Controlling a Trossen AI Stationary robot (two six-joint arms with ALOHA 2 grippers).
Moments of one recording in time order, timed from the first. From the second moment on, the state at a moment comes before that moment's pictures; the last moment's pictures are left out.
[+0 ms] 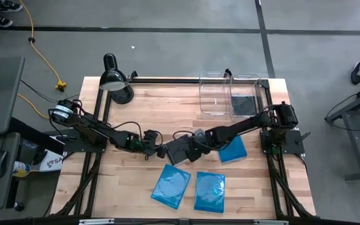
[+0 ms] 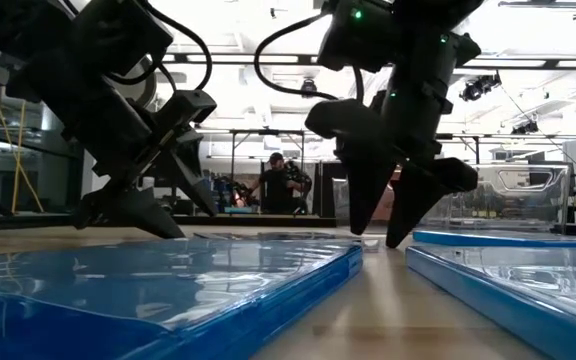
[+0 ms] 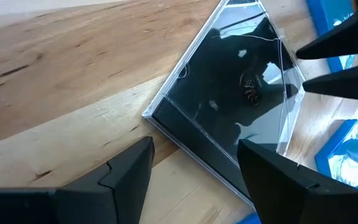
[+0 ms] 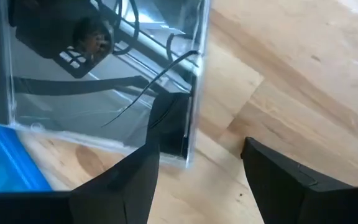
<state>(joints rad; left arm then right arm) -0.28 1.59 0.56 0.21 -0.30 -1.39 0.15 1.86 1.11 -0.46 0.02 1.18</state>
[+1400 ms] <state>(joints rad) -0.28 1.66 0.56 0.19 -0.32 -1.34 0.16 1.88 0.81 0.42 -0.01 1.35</state>
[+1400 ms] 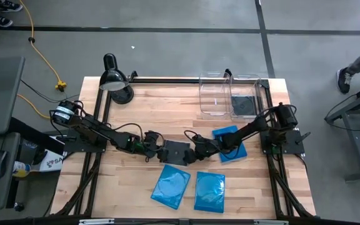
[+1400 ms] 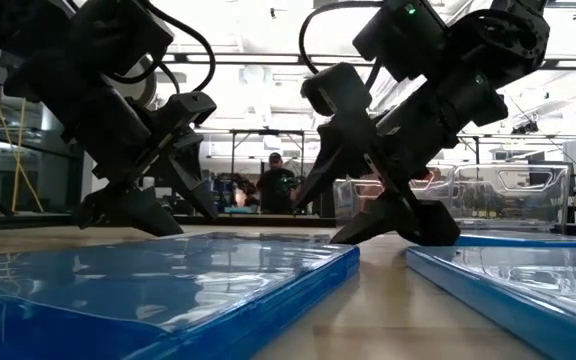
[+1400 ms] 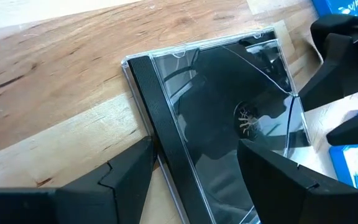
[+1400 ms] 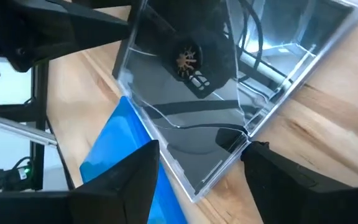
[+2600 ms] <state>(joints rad) -0.28 1.67 0.56 0.31 -0.39 -1.33 0.16 1.71 0.82 0.46 0.04 1.24</state>
